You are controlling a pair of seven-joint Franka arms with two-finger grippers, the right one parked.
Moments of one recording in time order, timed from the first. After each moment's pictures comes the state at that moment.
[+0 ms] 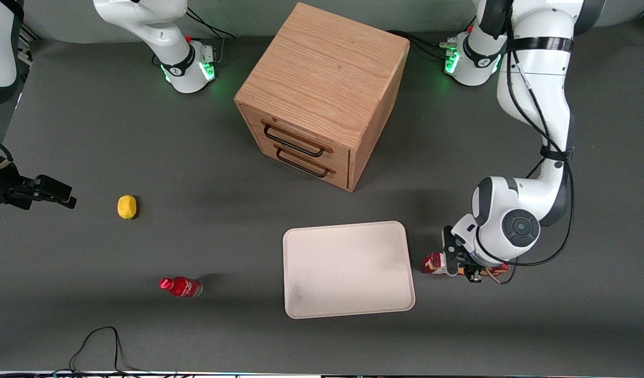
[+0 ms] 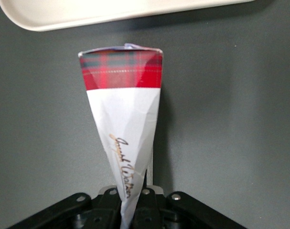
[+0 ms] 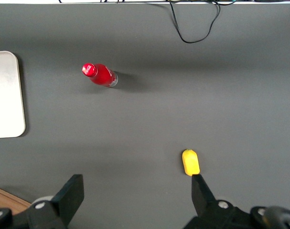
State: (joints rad) arm -0.38 0.74 0.22 -1.53 -0.18 2.33 1.48
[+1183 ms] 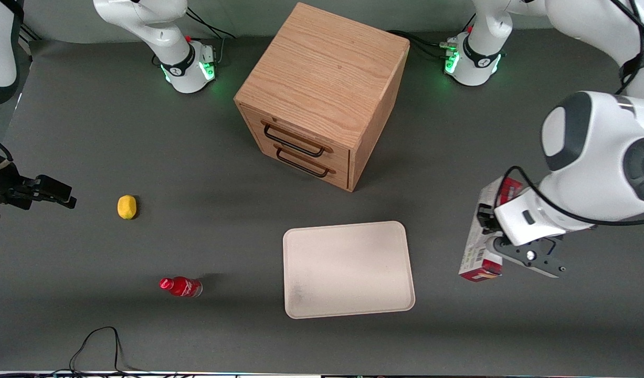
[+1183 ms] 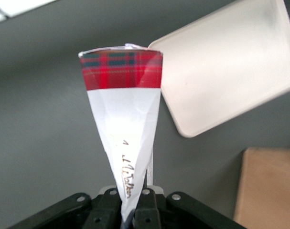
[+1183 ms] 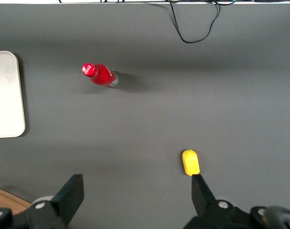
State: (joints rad) arm -0.39 0.53 0.20 -1.13 -0.21 1.66 0.06
